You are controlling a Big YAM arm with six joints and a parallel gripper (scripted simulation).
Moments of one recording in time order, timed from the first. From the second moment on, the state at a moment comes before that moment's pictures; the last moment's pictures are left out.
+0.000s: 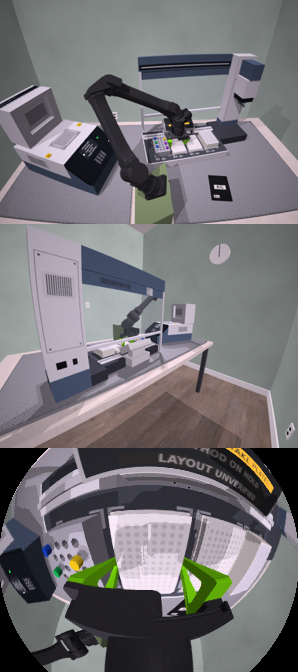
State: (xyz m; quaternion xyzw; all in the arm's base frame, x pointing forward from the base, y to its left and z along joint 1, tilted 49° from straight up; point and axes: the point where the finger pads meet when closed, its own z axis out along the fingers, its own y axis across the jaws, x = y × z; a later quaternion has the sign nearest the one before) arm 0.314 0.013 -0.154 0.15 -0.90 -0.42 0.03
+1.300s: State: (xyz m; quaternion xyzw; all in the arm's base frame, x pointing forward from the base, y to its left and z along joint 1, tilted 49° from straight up) arm 0.316 0.012 -0.154 0.15 -0.90 -0.41 0.03
